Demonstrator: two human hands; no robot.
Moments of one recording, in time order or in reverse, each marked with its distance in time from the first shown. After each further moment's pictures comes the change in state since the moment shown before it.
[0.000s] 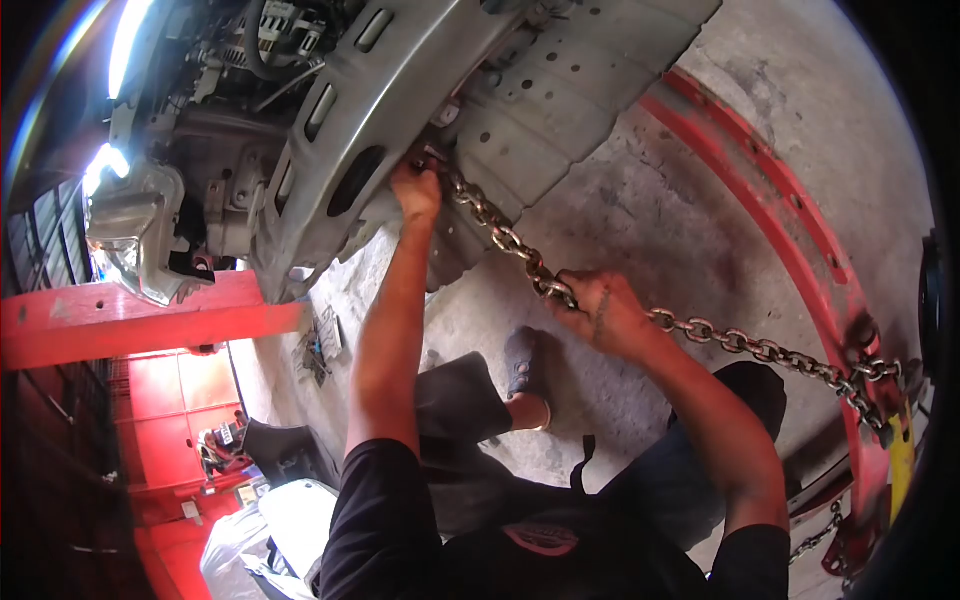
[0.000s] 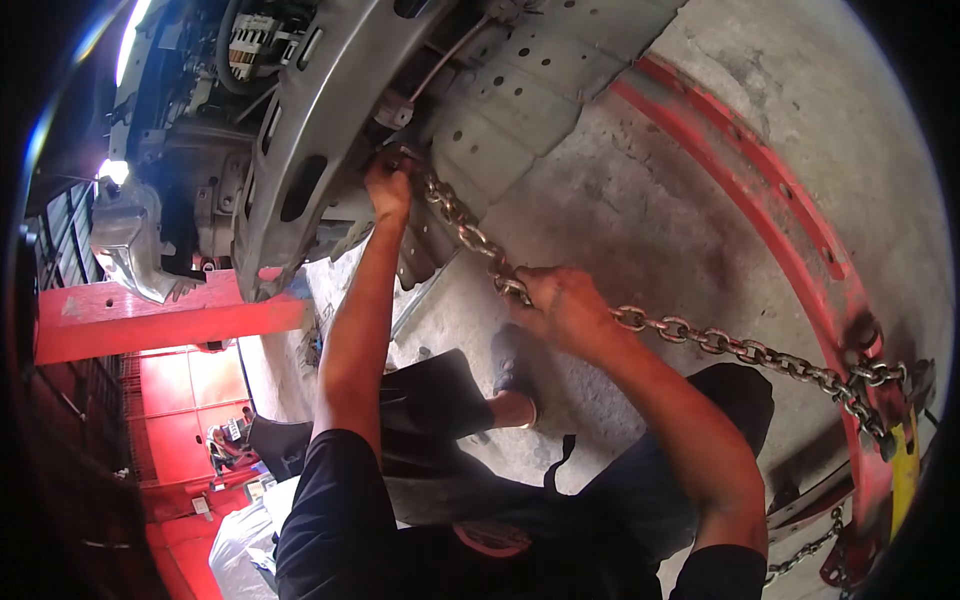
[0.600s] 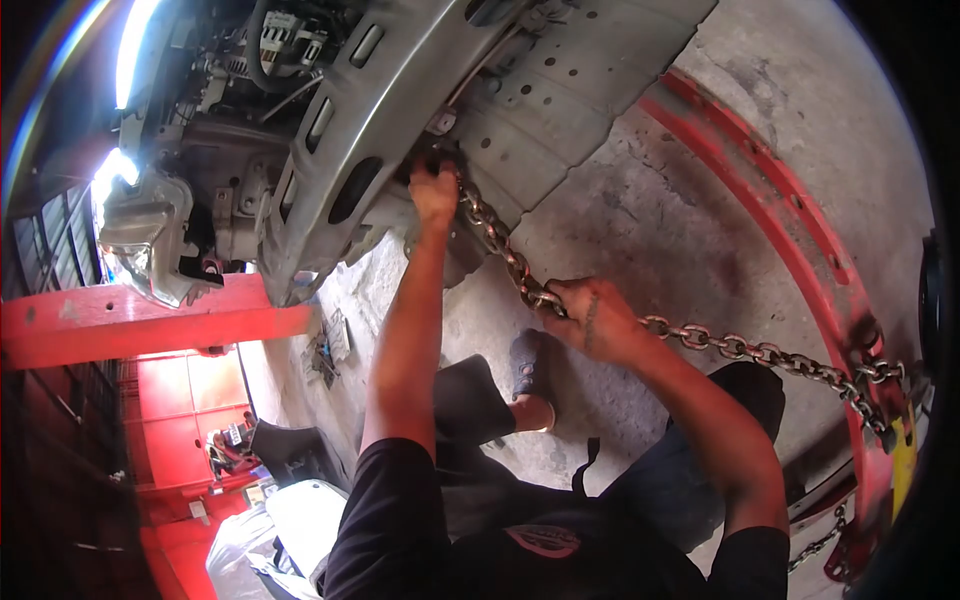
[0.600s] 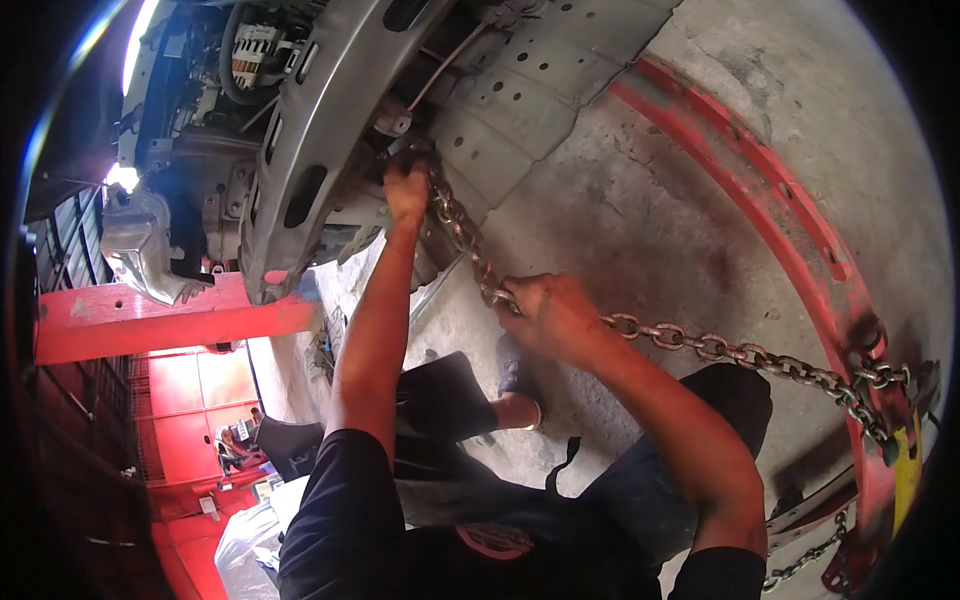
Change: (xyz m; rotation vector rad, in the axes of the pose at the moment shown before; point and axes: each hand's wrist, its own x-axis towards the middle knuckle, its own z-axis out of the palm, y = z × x) left_hand -0.008 0.019 0.018 0.013 -0.027 -0.118; right_hand 0.000 -0.008 0.000 0.033 -0.047 -0.014
